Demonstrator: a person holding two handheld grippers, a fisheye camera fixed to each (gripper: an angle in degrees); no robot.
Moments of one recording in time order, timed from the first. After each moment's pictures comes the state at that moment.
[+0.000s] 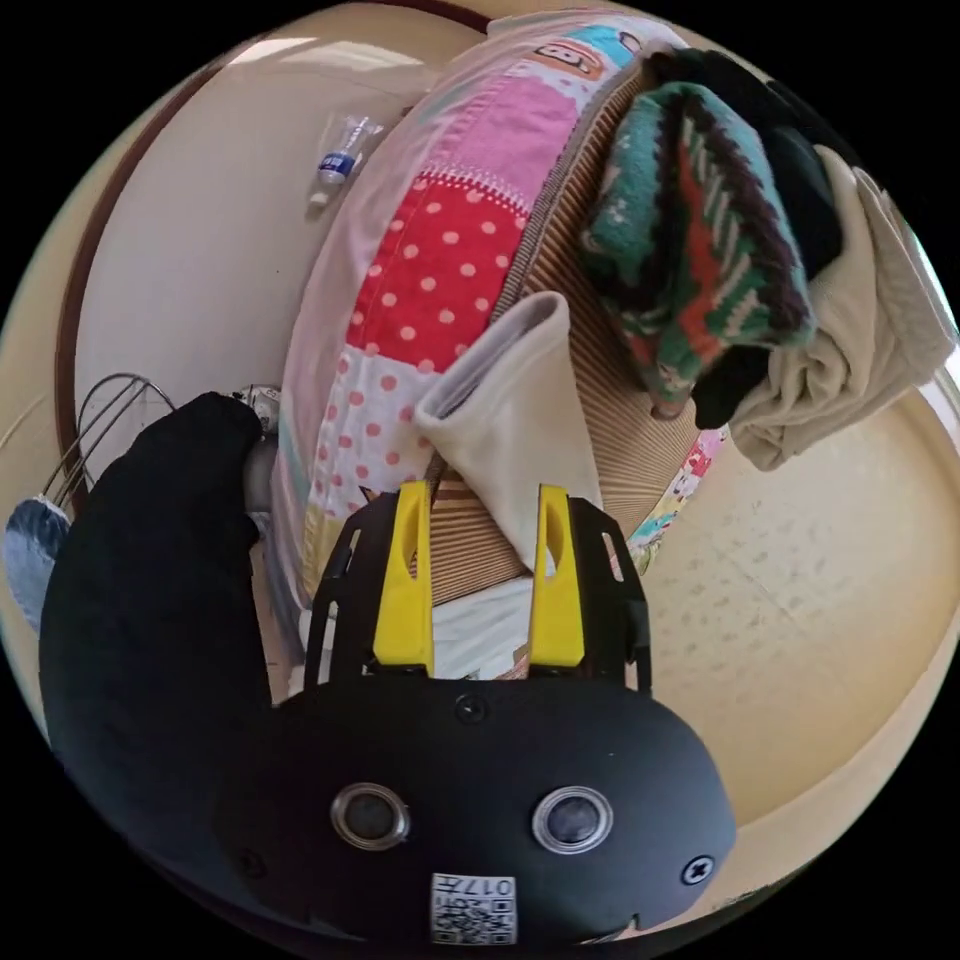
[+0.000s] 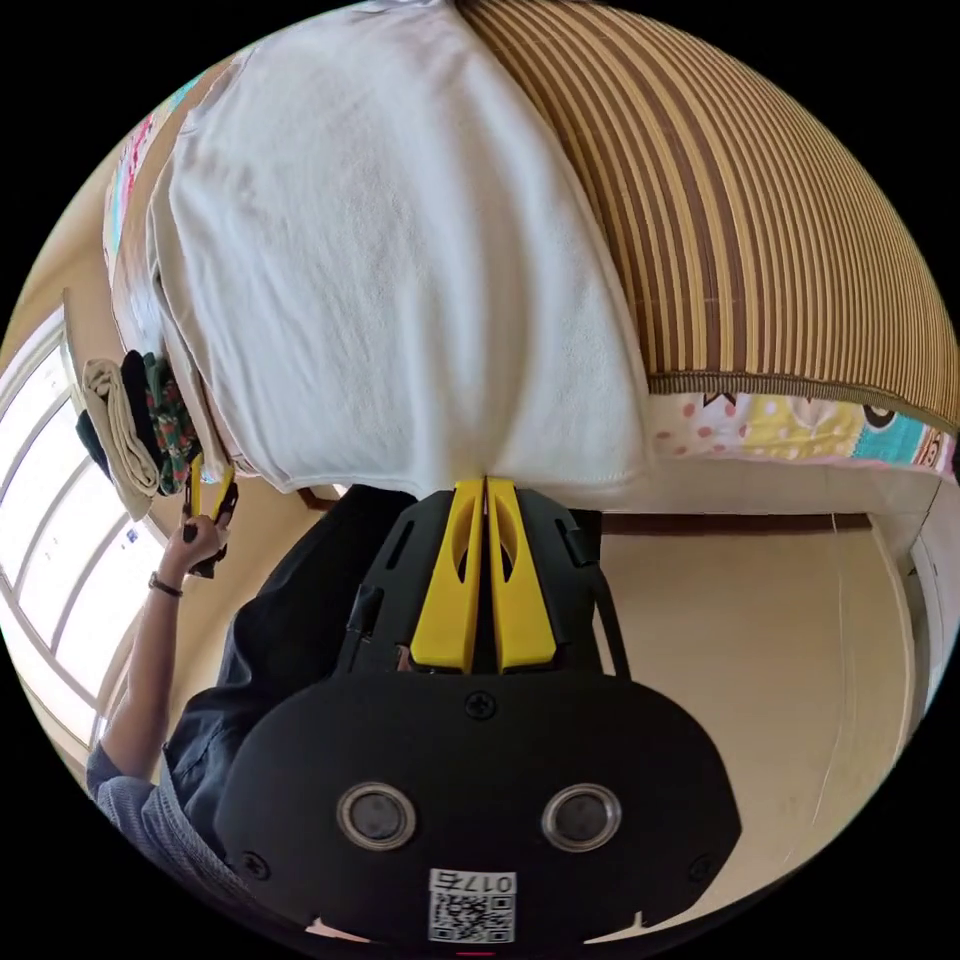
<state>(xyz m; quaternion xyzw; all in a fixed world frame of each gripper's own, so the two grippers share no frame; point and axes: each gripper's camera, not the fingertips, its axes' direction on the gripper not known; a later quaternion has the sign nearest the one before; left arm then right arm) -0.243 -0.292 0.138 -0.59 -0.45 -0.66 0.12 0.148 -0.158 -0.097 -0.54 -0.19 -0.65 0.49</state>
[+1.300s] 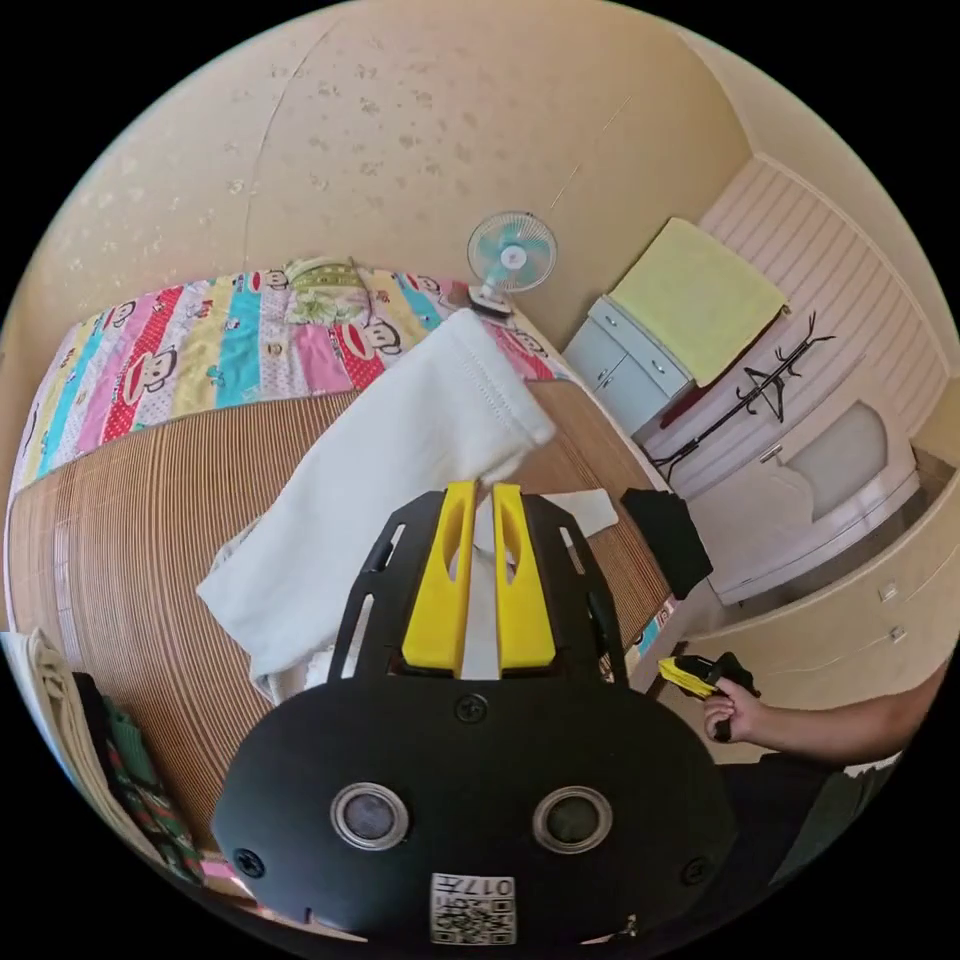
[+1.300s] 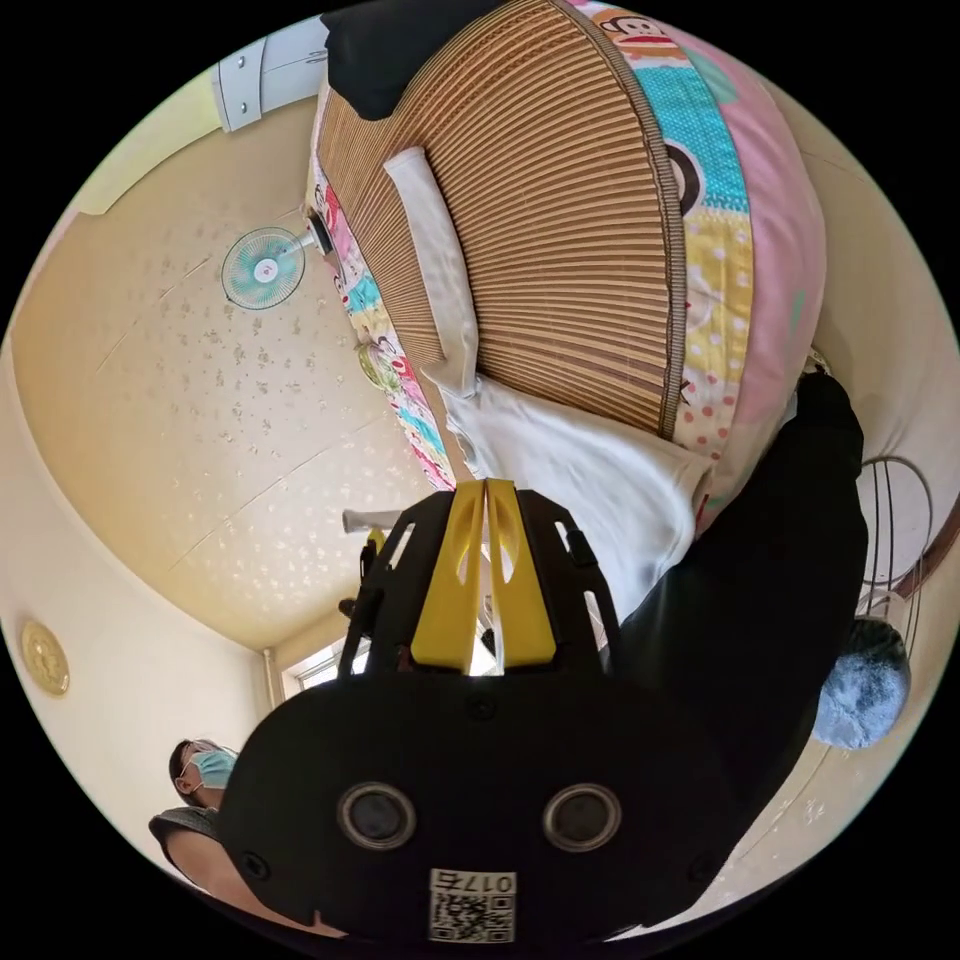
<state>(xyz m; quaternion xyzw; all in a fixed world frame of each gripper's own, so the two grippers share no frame) 0.222 -0.393 0.560 -0.77 0.36 -0.29 0.44 0.235 -0.418 0.113 -0.67 -0.53 -0.02 0.52</state>
